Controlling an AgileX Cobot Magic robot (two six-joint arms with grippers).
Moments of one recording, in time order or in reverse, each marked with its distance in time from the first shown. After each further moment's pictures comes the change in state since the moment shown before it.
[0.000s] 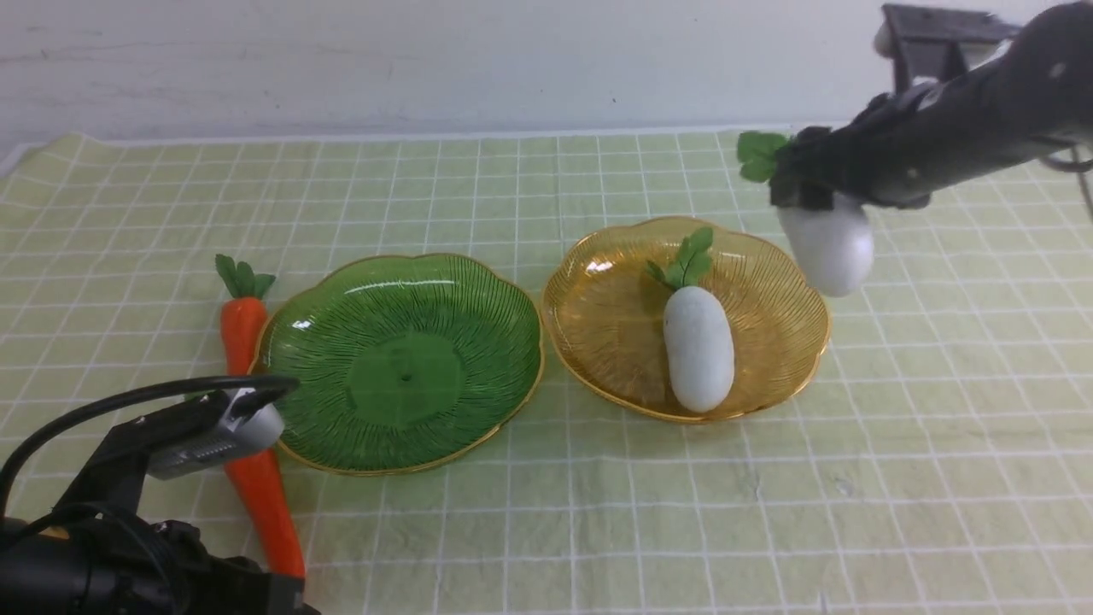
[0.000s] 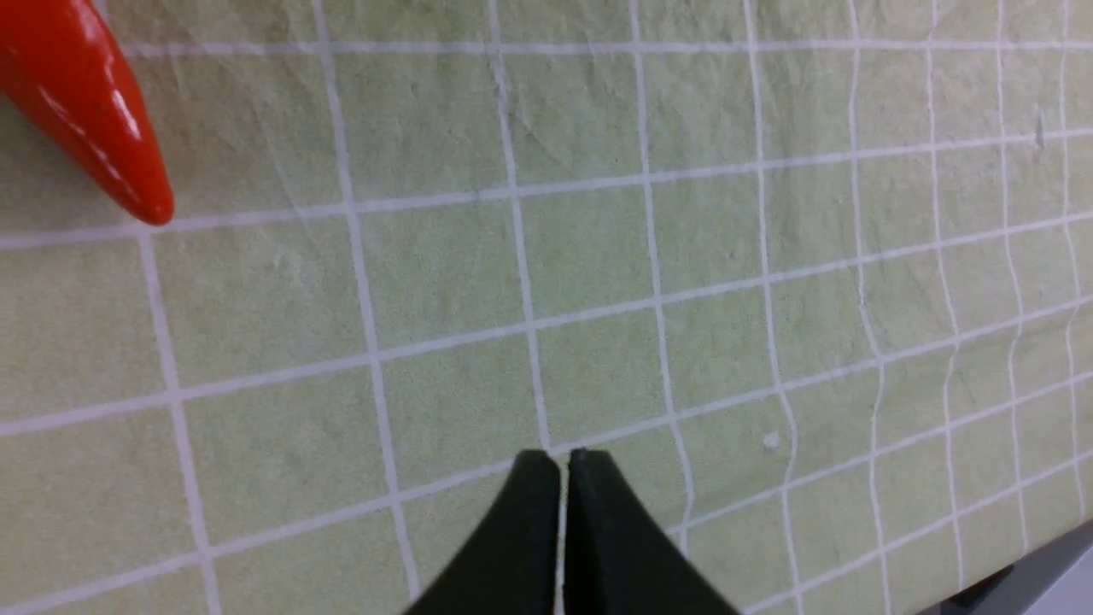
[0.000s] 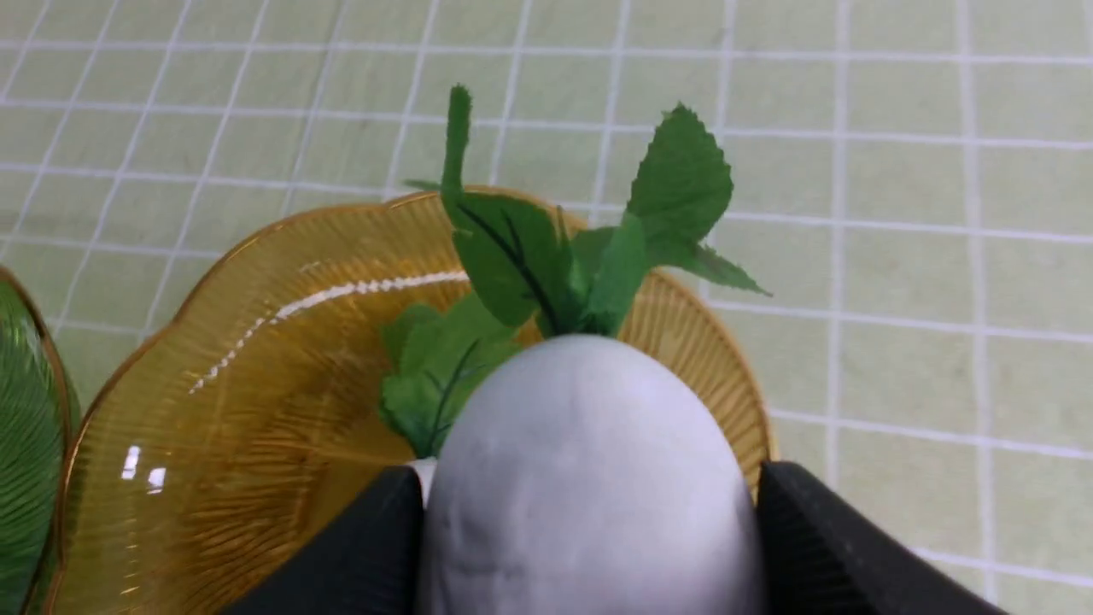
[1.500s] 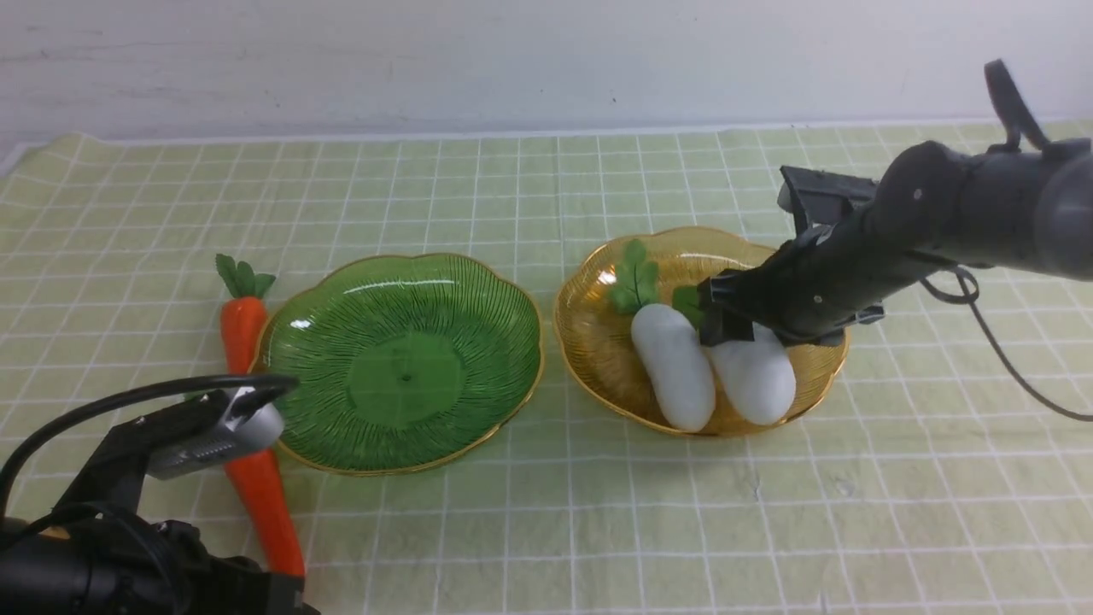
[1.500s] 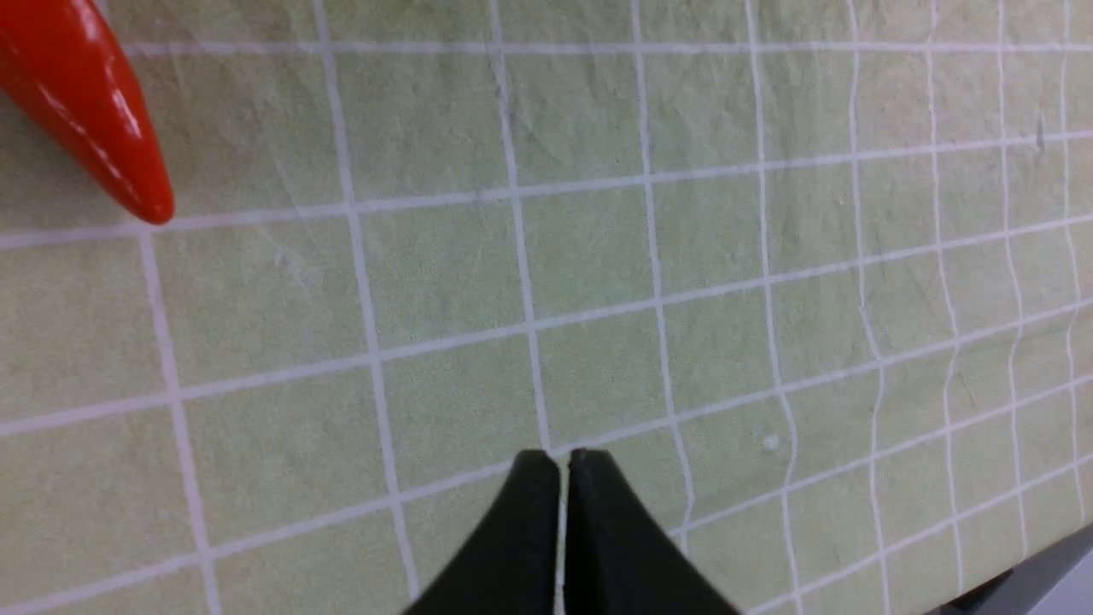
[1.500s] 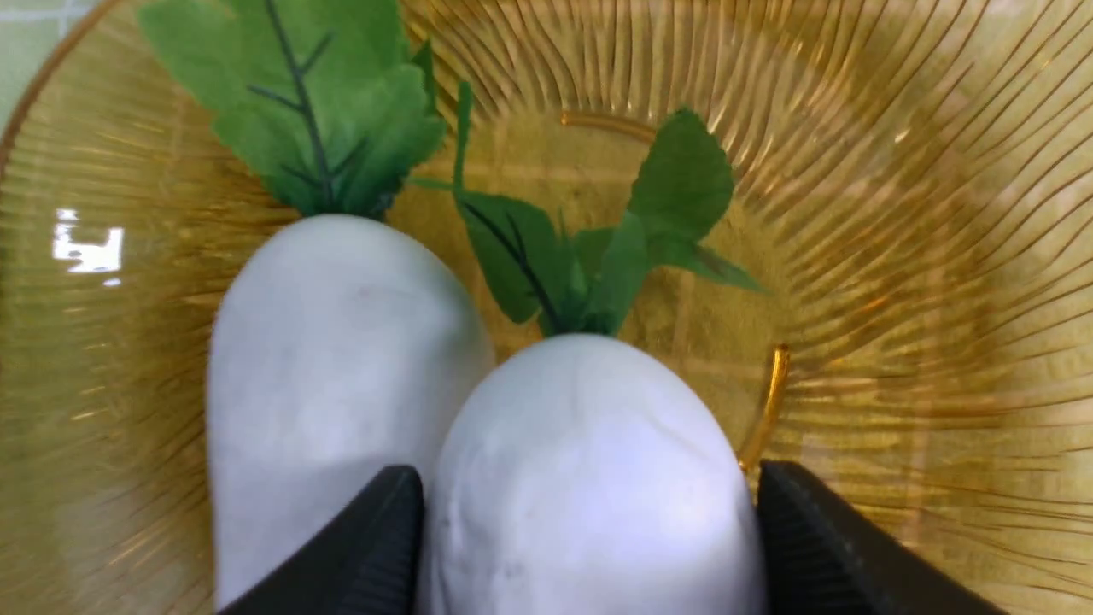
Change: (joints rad) right arm 0.071 0.125 0.099 0.114 0.033 0.026; left arm 0.000 0.000 0.000 0.001 -0.004 -0.005
